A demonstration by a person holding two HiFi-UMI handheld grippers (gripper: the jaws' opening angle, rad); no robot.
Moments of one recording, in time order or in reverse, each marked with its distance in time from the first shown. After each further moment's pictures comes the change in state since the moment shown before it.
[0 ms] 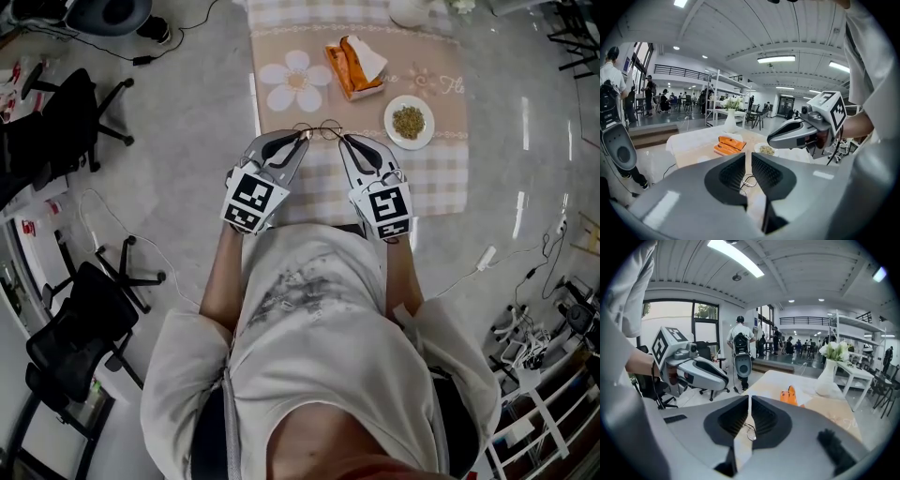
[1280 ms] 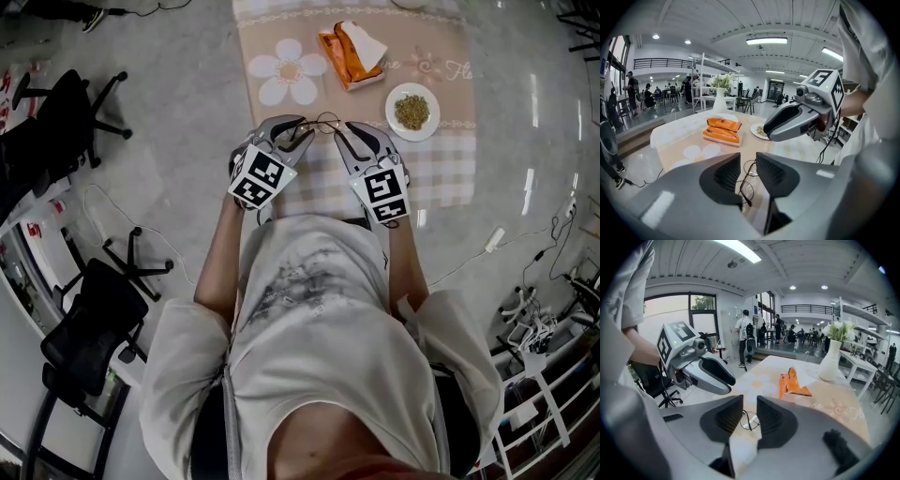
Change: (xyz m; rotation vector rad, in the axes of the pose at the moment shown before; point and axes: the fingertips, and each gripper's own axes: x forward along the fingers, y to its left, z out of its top) left arm 0.065 0.006 -0.061 0.079 0.206 -0.117; right arm 0.034 -0.021 -0.055 0.028 0.135 0.040
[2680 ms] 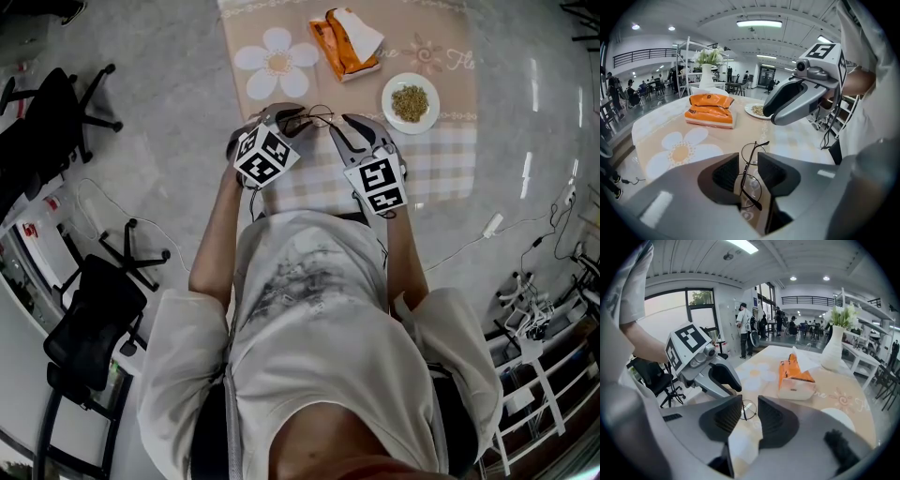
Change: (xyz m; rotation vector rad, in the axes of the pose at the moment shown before) left arm 0.059 0.000 -0.046 0.076 0.182 -0.114; right arm 0.019 -0.011 -0.034 0.025 0.090 0.033
